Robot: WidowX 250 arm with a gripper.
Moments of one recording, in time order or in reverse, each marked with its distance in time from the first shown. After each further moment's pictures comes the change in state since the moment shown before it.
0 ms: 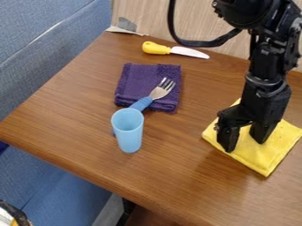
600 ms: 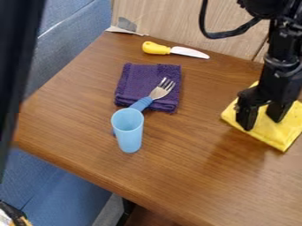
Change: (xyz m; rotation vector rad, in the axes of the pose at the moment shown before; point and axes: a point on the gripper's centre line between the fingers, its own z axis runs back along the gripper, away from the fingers) arm -0.033 0.043 0.001 0.020 0.027 0.028
